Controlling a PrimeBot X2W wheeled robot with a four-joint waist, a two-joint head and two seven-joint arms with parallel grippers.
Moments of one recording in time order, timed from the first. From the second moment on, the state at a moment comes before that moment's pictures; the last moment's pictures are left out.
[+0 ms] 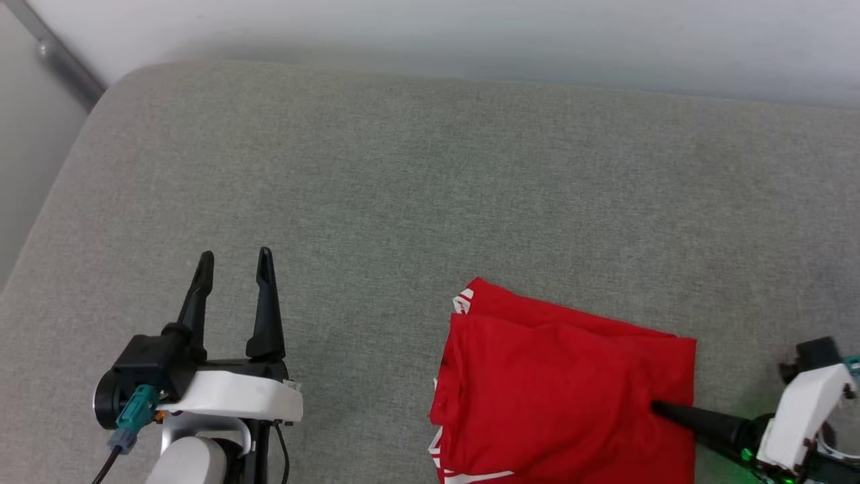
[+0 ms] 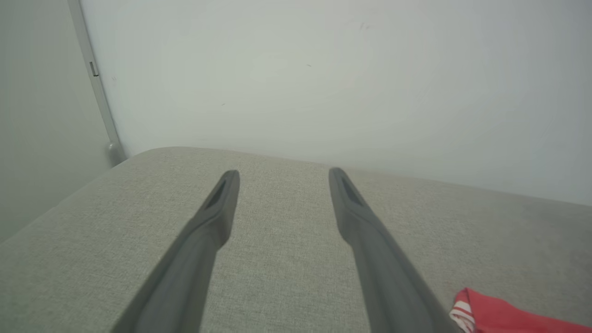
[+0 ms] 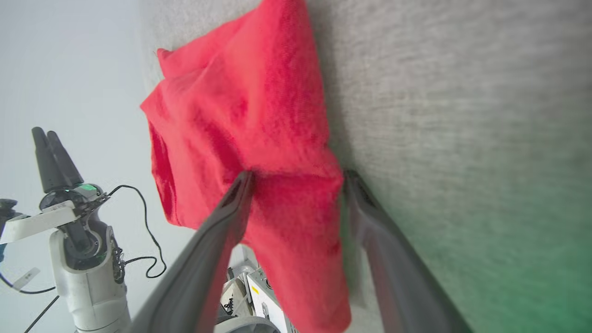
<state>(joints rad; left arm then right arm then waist) -0.13 0.26 -0.23 -0.01 -0.43 0.18 -0.26 -0.10 -0.06 -0.36 0.14 0.90 0.13 1.19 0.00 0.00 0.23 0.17</state>
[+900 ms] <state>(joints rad) -0.11 0.28 -0.22 0.01 -0.43 0.17 -0.26 -0.21 -0.28 -0.03 0.20 0.50 0.13 0.89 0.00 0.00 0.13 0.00</state>
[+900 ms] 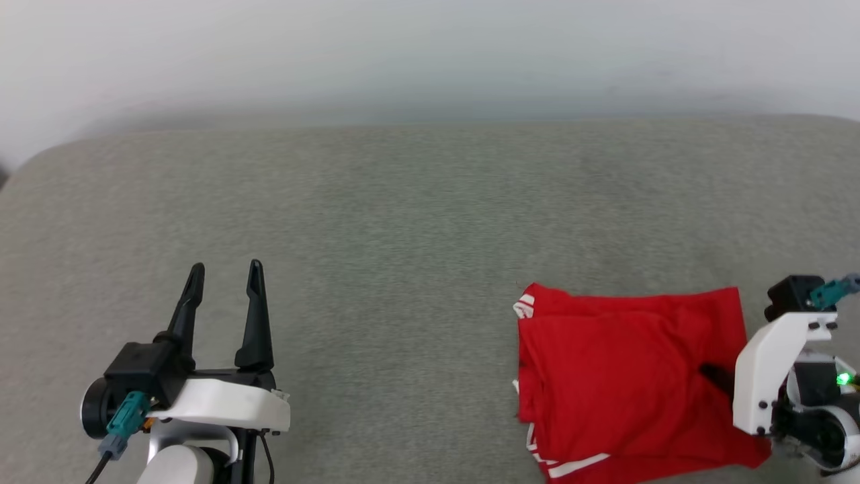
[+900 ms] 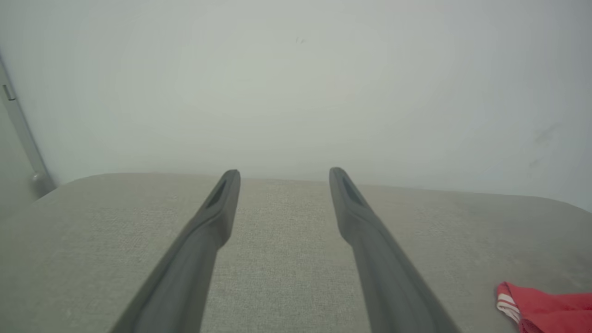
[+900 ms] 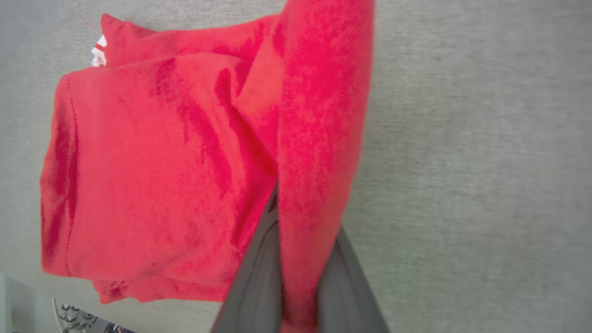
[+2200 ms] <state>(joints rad) -0.50 0.41 -0.28 -0.27 -0.29 0.14 -0.07 -0.80 -0.37 -0.37 0.72 0.13 0.13 0.24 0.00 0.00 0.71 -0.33</state>
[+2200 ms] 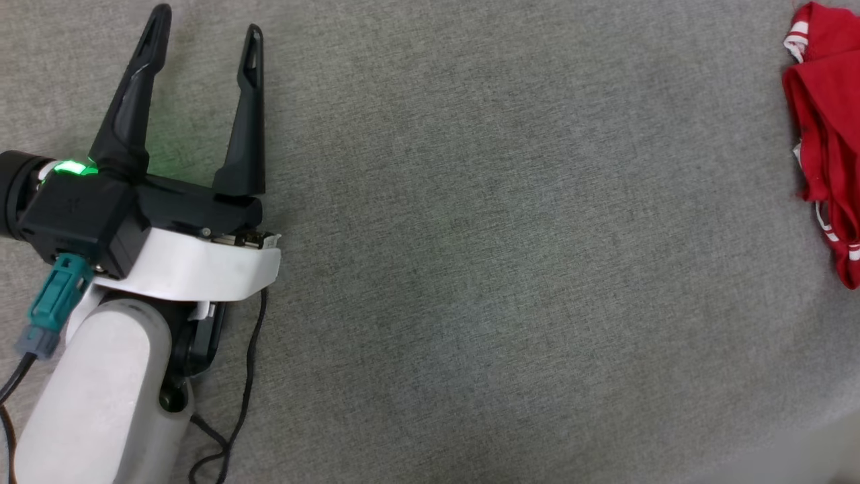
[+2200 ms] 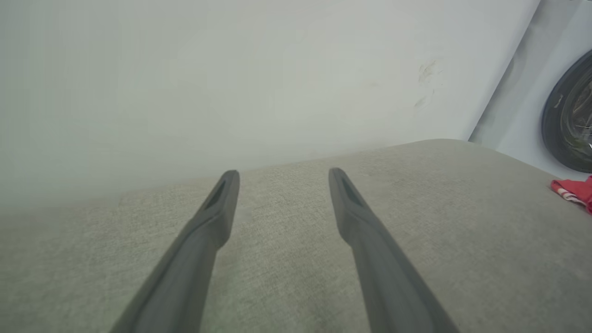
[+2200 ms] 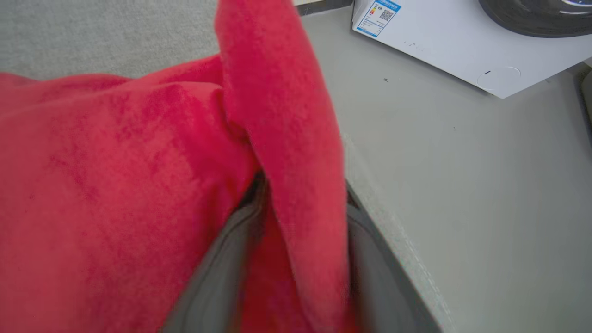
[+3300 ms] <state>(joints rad) -0.16 0.28 -0.28 0.01 -0.44 0.20 -0.23 -0.27 -0.24 -0.08 0.36 0.19 0.13 -0.06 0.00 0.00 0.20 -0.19</state>
